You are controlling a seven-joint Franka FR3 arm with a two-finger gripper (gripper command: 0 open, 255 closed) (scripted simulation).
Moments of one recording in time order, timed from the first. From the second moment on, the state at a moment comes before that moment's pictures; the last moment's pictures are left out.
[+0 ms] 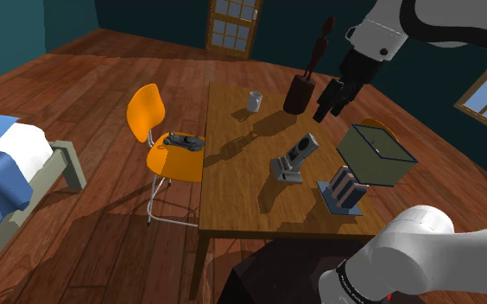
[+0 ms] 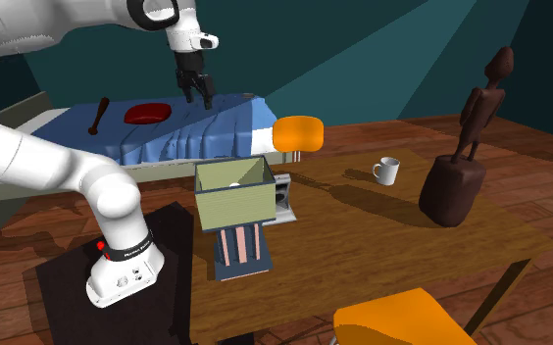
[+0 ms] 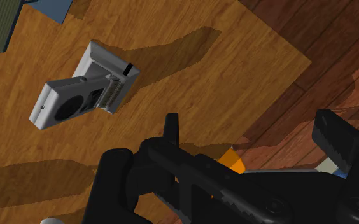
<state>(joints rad) 0.00 -0.80 0.02 -2.28 0.06 1.57 -0.08</state>
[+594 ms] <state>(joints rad) -0.05 -0.75 -0.15 -2.39 0.05 1.74 -0.21</state>
